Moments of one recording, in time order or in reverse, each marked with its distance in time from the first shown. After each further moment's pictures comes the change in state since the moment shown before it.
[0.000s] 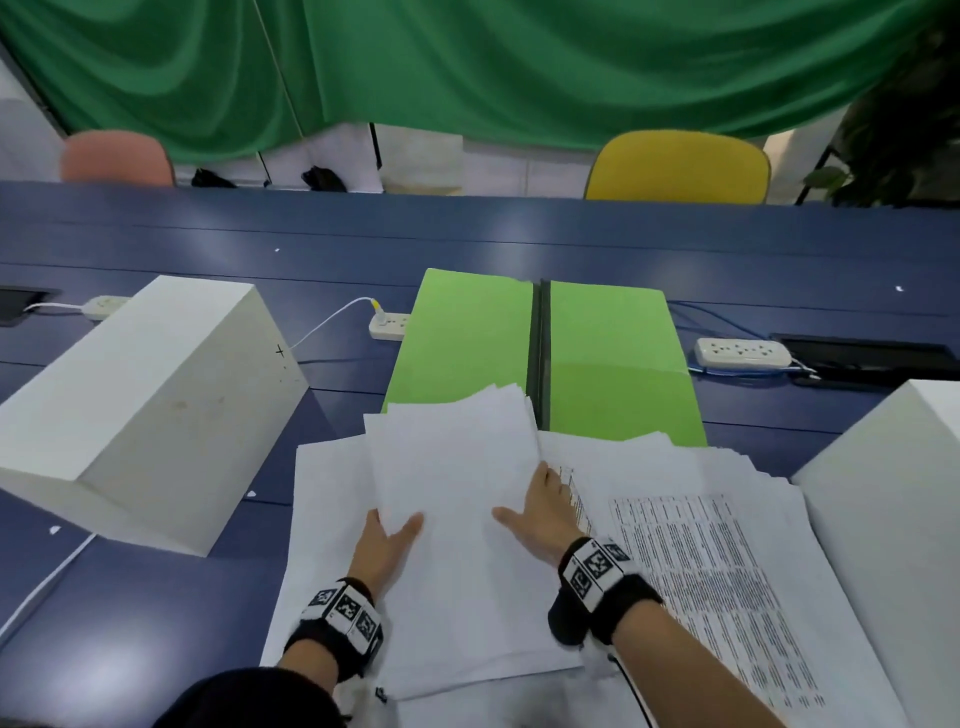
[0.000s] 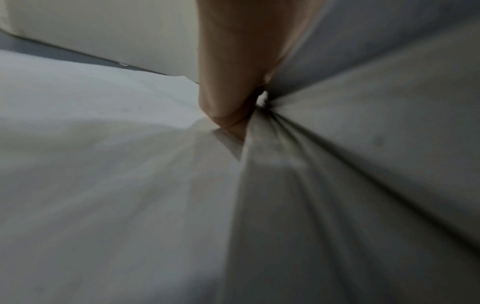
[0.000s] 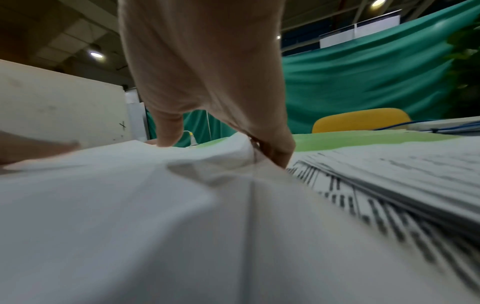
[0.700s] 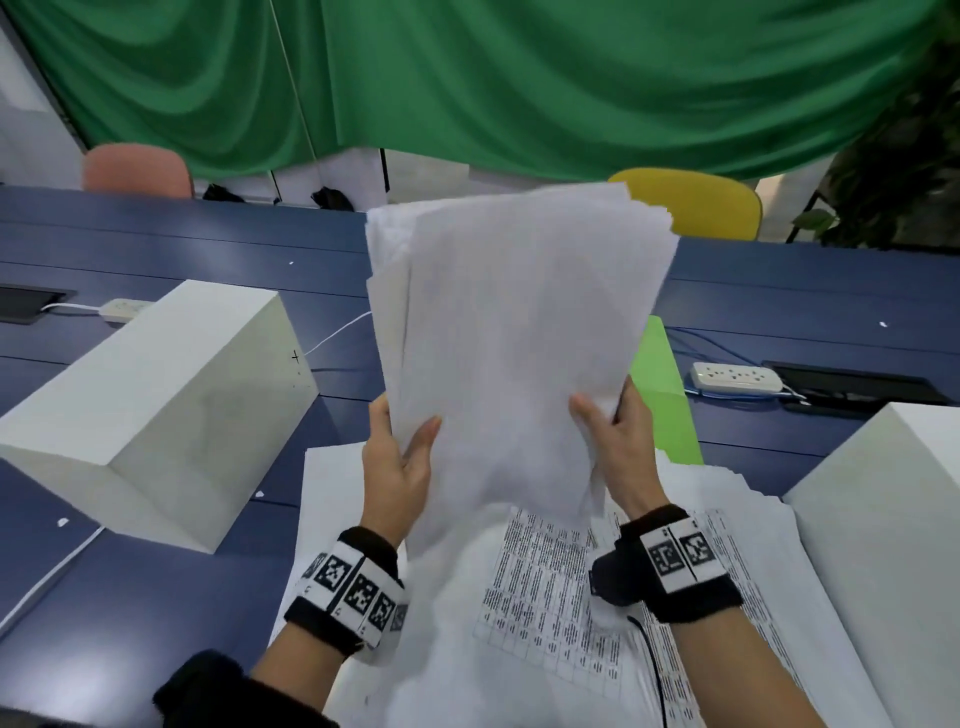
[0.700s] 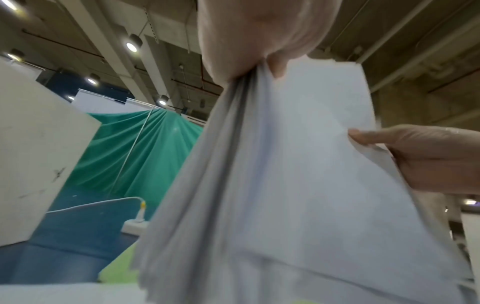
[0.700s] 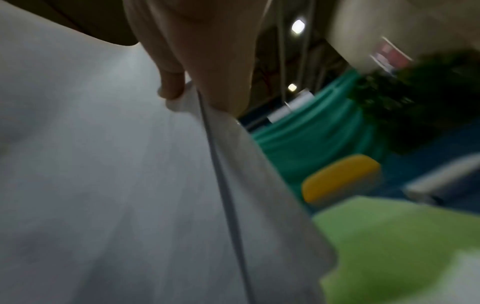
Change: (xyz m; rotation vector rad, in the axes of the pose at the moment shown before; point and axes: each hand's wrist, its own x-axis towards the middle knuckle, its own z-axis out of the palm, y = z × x) left_hand -0.077 0.142 0.003 -0.313 0.134 0.810; right_hand -0.059 -0.040 -0.117 0.987 0.495 -0.566
